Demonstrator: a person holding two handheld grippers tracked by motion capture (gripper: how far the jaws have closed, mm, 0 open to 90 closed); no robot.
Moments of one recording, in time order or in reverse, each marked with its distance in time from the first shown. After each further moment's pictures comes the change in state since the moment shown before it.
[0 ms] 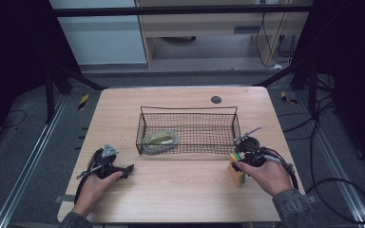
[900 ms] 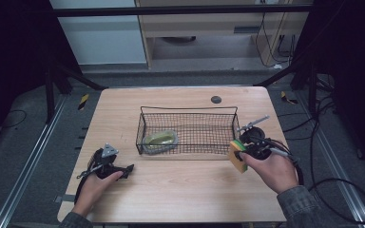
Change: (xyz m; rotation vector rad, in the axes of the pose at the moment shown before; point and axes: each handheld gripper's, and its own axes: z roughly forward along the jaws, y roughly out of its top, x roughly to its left) left arm 0.000 0.000 0.000 0.000 0.000 0.001; right arm 0.002 0.018 -0.048 -0.095 0.015 0.009
